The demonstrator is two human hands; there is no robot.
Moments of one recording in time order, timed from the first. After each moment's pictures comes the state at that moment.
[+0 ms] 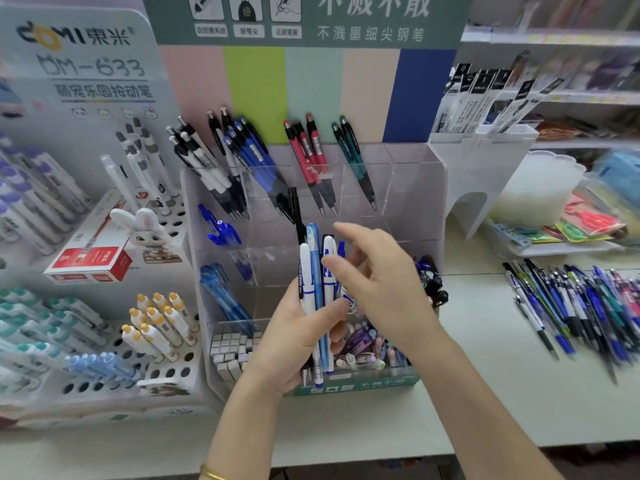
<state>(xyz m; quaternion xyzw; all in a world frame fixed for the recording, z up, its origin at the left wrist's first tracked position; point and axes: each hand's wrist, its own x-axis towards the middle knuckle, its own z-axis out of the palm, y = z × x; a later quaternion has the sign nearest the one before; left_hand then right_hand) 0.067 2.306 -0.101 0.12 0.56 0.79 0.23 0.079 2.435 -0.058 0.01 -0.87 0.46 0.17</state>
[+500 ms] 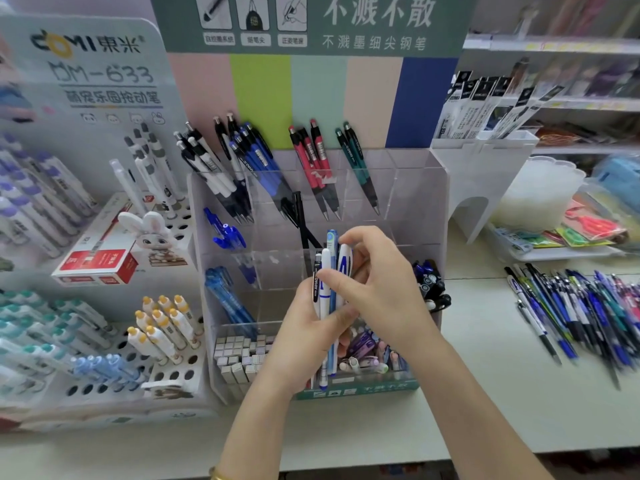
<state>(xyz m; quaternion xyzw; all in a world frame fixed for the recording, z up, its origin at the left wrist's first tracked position) 0.064 2.312 -0.110 0.13 0.68 0.70 0.17 0.077 2.429 -0.061 -0.02 -0.86 0.47 0.17</state>
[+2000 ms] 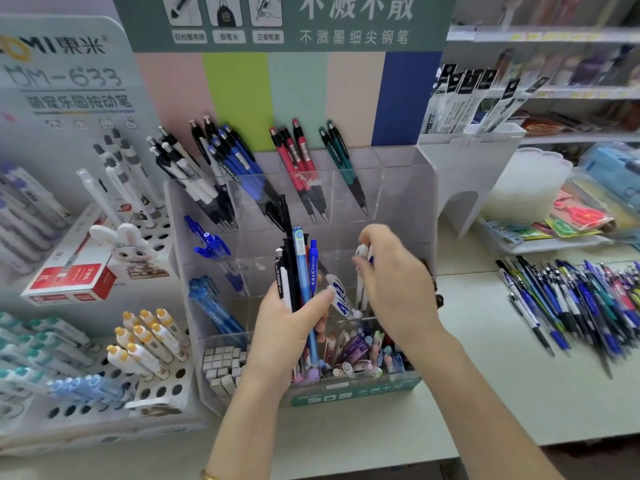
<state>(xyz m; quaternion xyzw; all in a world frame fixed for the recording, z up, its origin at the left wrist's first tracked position) 0.052 2.312 -0.104 0.06 0.68 0.72 0.11 0.064 2.455 -0.075 -0.04 -0.93 0.22 0.28</state>
